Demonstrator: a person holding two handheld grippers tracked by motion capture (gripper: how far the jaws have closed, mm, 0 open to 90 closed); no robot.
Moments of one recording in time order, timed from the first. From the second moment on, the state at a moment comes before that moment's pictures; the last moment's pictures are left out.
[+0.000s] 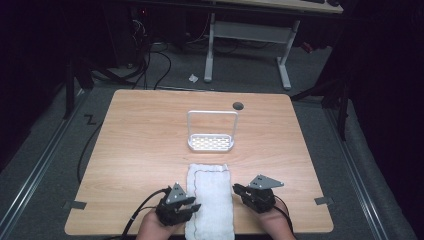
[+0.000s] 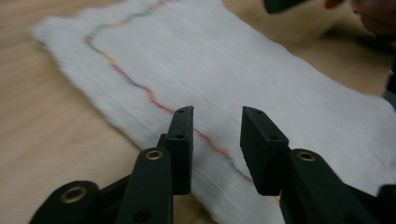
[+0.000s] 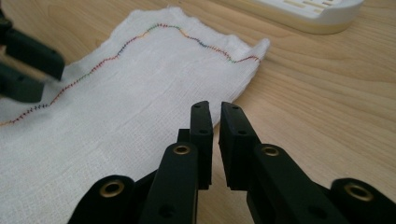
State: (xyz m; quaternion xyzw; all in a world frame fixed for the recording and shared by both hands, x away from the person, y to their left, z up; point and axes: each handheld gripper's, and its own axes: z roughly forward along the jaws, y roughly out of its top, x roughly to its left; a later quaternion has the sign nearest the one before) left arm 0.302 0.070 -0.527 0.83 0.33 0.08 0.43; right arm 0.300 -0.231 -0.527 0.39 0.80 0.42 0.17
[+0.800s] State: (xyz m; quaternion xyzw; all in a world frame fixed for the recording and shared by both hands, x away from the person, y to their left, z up) left arm 0.387 0.050 -0.540 0.80 0.40 0.13 0.42; right arm 0.306 -0.234 -0.532 0.40 0.80 0.42 0.17
